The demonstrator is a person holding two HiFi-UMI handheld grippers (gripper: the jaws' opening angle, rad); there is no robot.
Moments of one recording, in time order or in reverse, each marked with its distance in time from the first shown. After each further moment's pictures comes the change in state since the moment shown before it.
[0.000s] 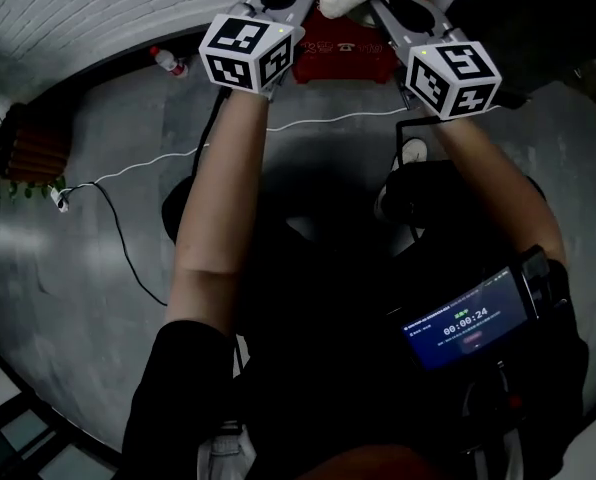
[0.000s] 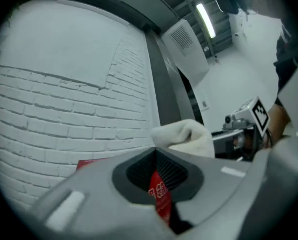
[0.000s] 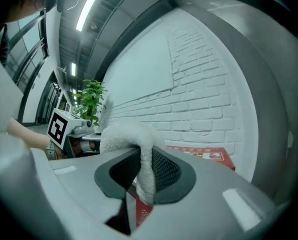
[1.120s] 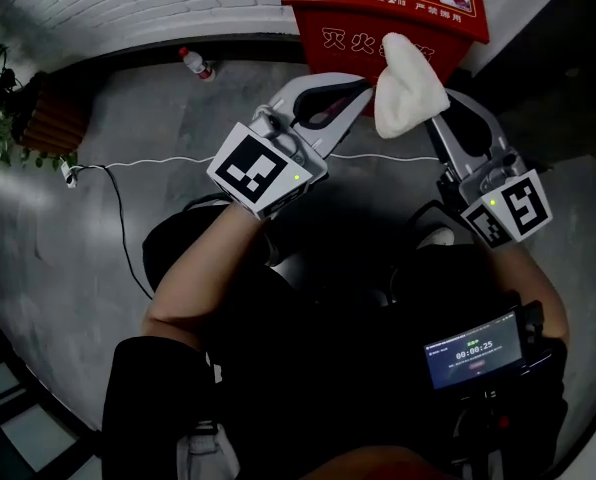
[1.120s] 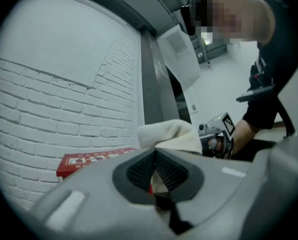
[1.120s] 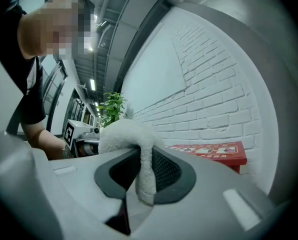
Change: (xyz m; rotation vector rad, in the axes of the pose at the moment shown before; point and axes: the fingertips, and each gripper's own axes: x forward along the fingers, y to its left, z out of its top) left arm -0.032 -0.069 0.009 -0.035 -0.011 -0.112; right arm -0.048 0.007 0.017 0.065 -0.065 0.276
